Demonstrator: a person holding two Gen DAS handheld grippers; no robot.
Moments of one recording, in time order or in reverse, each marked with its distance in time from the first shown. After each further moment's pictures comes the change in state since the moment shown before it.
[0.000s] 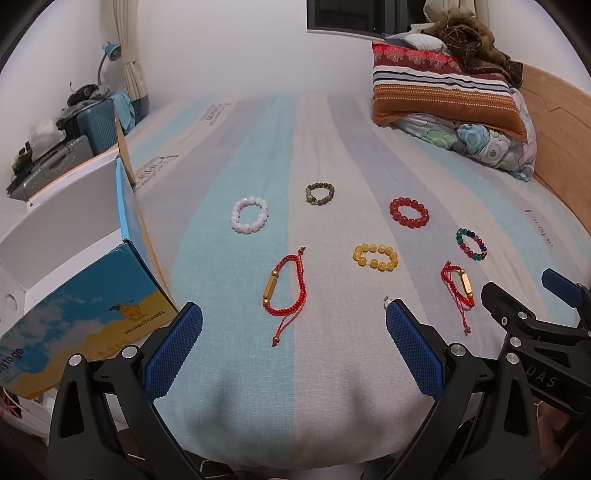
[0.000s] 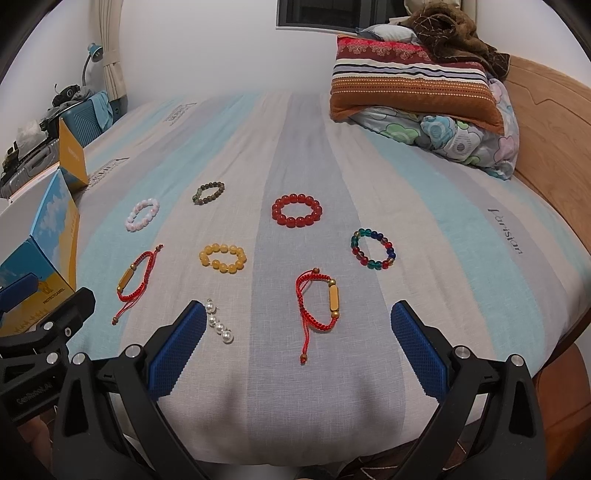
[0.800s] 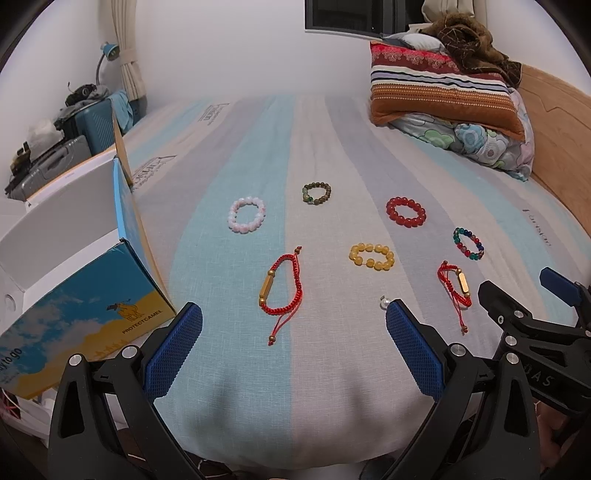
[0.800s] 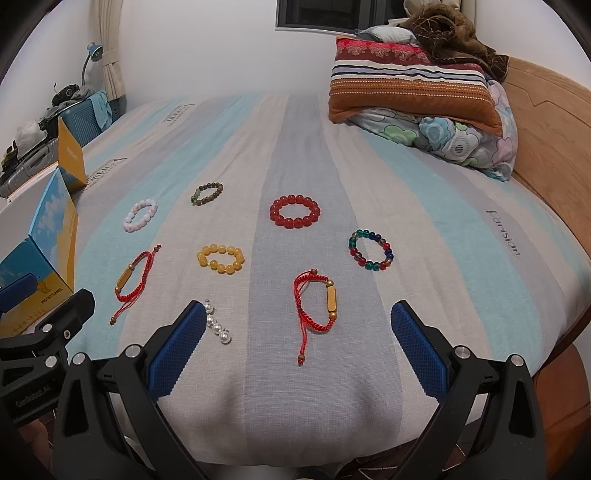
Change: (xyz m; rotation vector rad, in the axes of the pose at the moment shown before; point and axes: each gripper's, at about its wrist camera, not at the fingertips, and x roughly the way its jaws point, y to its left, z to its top) left arm -0.001 -0.003 -0.001 0.002 0.000 -0.009; right arm 0.000 -0.001 -0.001 -0.002 -0.003 -0.007
